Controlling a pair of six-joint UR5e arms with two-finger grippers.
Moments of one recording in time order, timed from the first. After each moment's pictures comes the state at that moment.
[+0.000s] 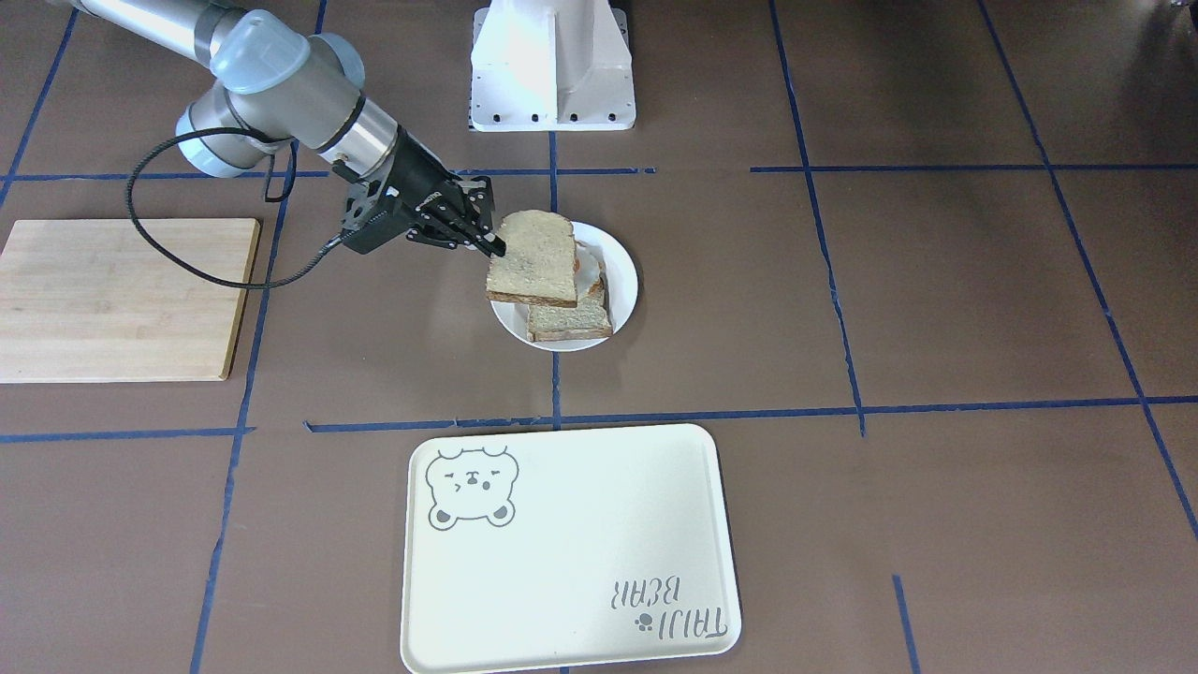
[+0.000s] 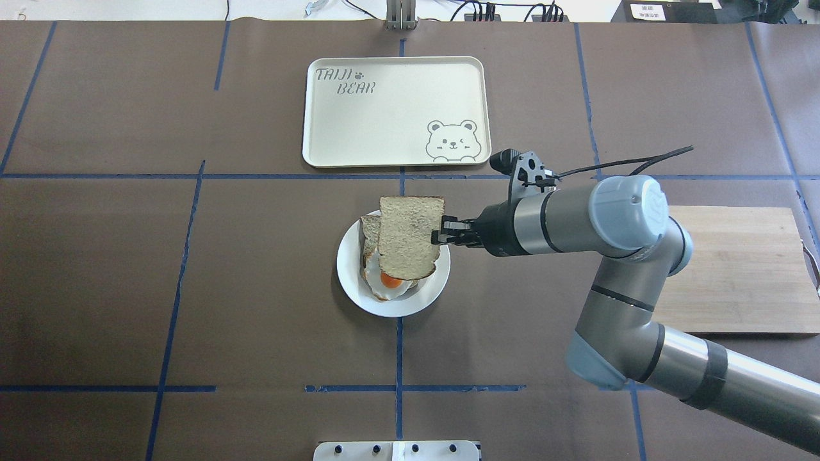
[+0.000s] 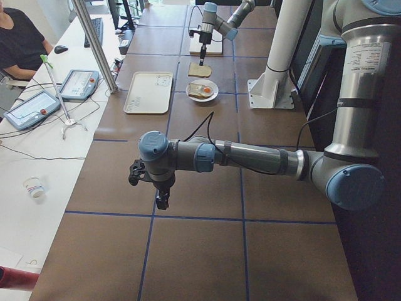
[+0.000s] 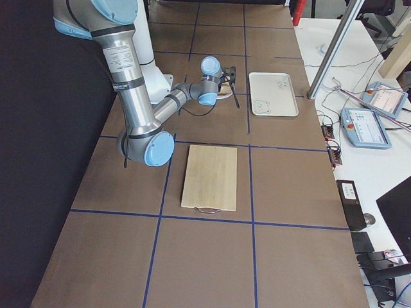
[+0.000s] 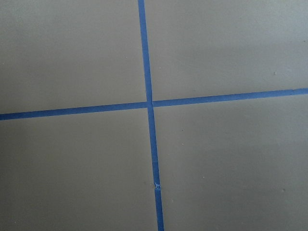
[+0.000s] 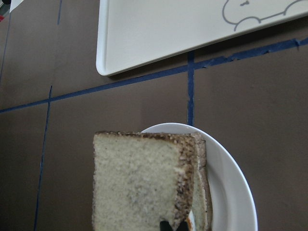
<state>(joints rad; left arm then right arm) -1.53 -1.61 -1.65 -1.50 -2.37 0.03 0.52 -1.14 1.68 -0.67 1.88 1.46</state>
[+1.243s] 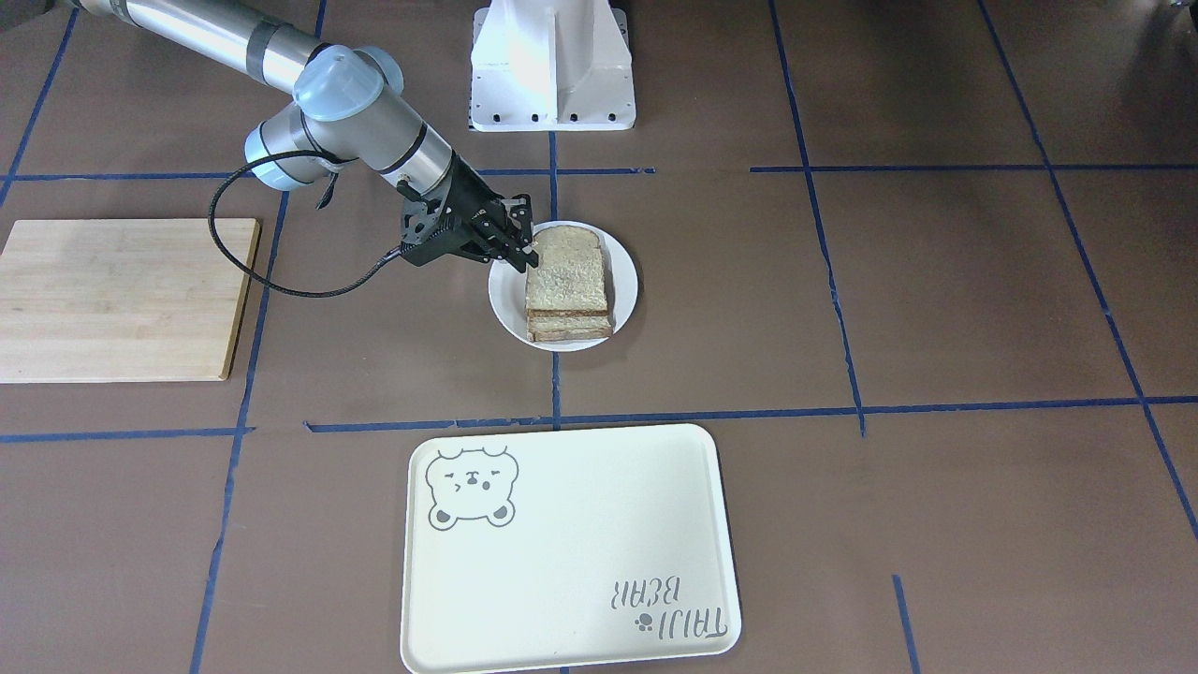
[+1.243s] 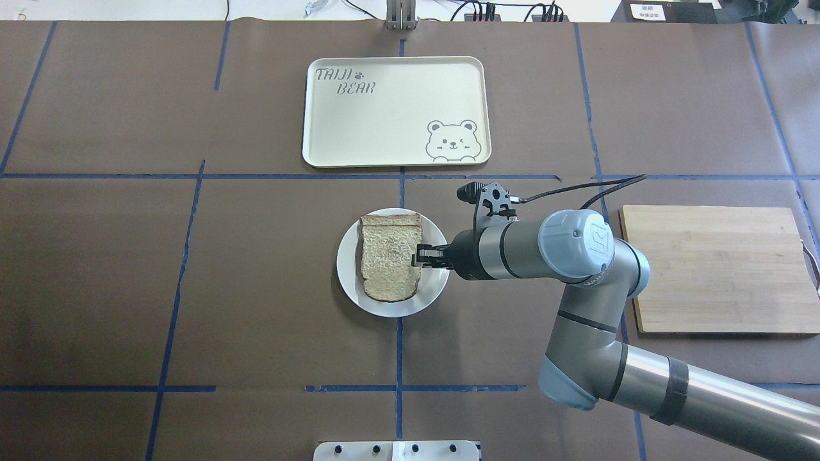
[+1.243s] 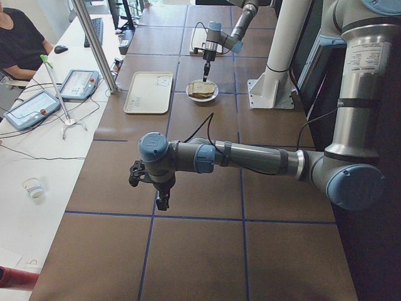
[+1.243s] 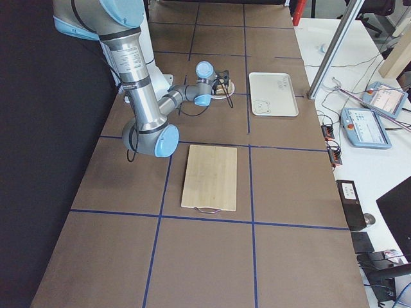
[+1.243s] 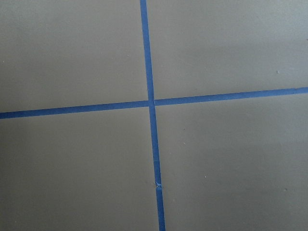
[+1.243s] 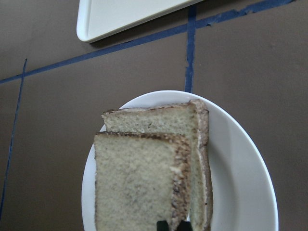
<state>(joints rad) -1.53 -1.61 -1.65 -1.50 -2.37 0.03 0.46 -1.10 1.59 -0.69 1.82 1.43</state>
